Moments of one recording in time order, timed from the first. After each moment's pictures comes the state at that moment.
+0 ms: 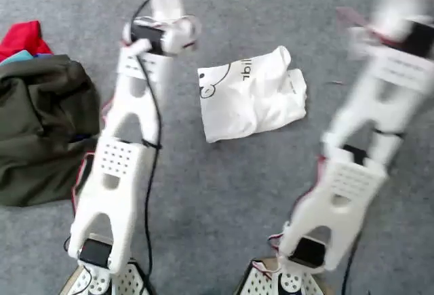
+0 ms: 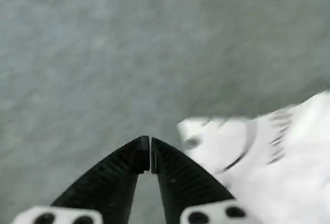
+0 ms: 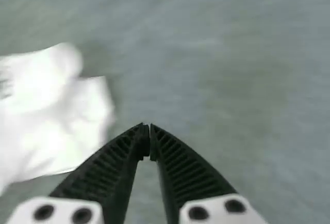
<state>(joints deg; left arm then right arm) 8.2 59.8 -92.7 96.4 10.3 14.9 37.8 -71.9 100.3 23.4</state>
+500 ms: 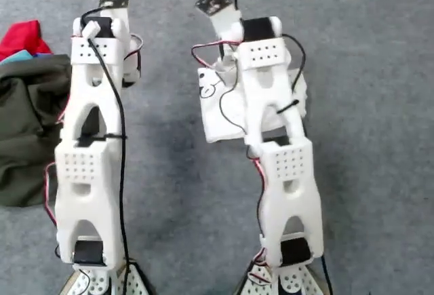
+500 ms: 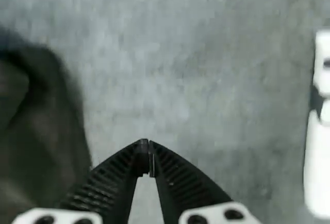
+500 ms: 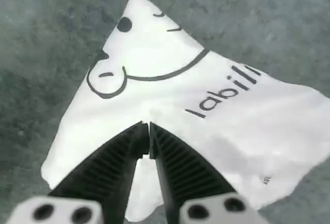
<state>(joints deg) -3.3 40.3 -52.7 100.6 2.9 -12.0 51.7 -63.5 97.5 23.4</state>
